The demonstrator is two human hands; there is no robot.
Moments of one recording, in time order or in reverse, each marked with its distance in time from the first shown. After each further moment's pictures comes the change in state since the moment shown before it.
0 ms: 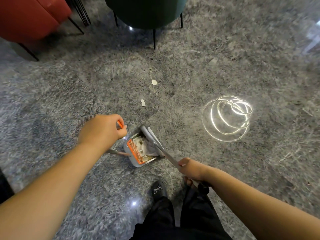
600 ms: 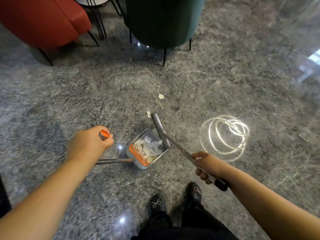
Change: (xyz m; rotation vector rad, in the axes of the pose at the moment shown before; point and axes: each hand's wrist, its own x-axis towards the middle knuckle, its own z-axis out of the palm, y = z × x) left_hand -0.039 -0.082 -0.018 -0.231 0.173 -0.247; right_hand -0.033 -0.038 -0.029 0.336 0.167 -0.053
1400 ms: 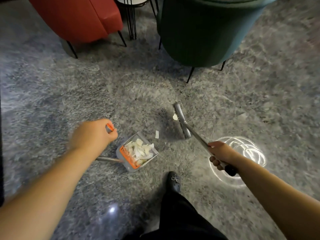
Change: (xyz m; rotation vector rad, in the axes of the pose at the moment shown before) left_hand 0.215 0.061 0.008 0.172 0.005 -0.221; right_hand 0.208 -0.214 -0.163 -0.090 0.067 0.020
